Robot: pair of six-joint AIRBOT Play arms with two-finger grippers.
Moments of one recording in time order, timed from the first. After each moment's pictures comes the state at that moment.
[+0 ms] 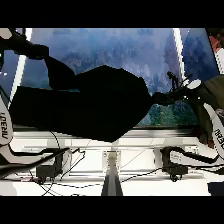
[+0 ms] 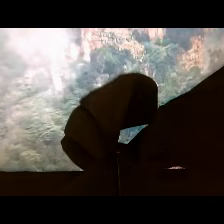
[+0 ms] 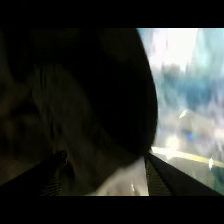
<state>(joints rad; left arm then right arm) 0.04 -1.52 1.70 1.49 -1.28 -1.37 -0.16 -1.34 0.79 -0.93 1.07 1.11</state>
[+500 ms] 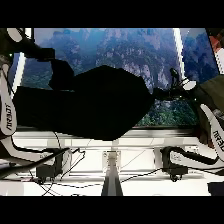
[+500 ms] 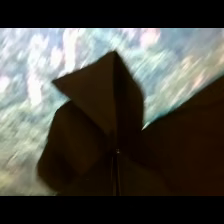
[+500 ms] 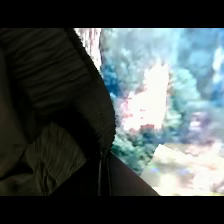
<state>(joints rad) 0.04 -1.61 1.70 1.39 -1.18 -1.39 -0.12 -1.30 0.78 -0.98 0.86 1.23</state>
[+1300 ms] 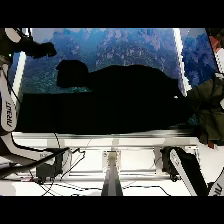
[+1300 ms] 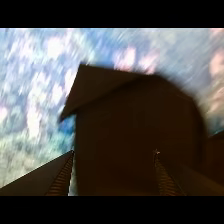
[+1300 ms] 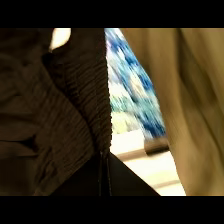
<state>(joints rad) 0.09 -1.66 1.70 1.36 -1.13 -1.43 -0.33 -0.71 0.78 -1.63 1.33 1.50</state>
